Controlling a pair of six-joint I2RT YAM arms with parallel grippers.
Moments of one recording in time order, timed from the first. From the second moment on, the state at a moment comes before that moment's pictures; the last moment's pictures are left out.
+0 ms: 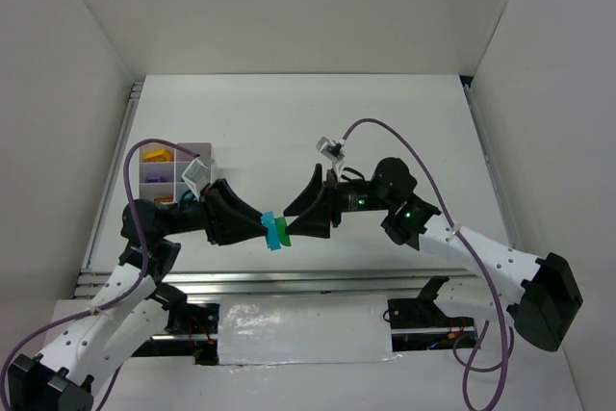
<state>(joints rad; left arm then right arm) -0.39 0.64 0.46 0.60 1.03 -1.08 0.79 1.07 0.73 0.47 -0.84 0.75</state>
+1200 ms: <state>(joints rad) -0.40 0.64 0.56 0.26 0.92 -0.90 0.86 1.11 0.74 0.52 -0.82 0.76</state>
